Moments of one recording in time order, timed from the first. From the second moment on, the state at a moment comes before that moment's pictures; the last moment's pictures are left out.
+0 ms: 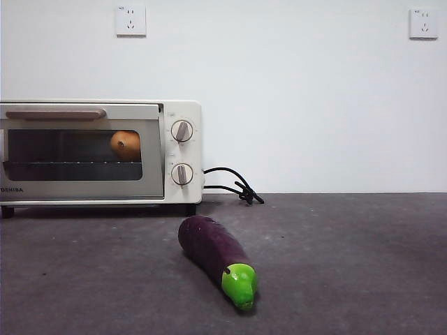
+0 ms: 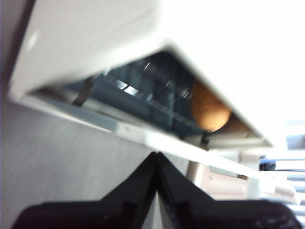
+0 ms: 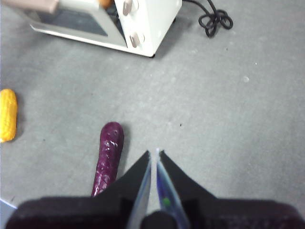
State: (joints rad) left arm 0.45 1.73 1.37 -0.52 0.89 -0.37; right arm 0.80 0.87 1.04 -0.77 0.24 0.23
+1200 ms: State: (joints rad) left arm 0.17 1.14 1.37 -0.84 0.60 -0.15; right arm 0.80 0.87 1.04 -0.85 0.26 0.26
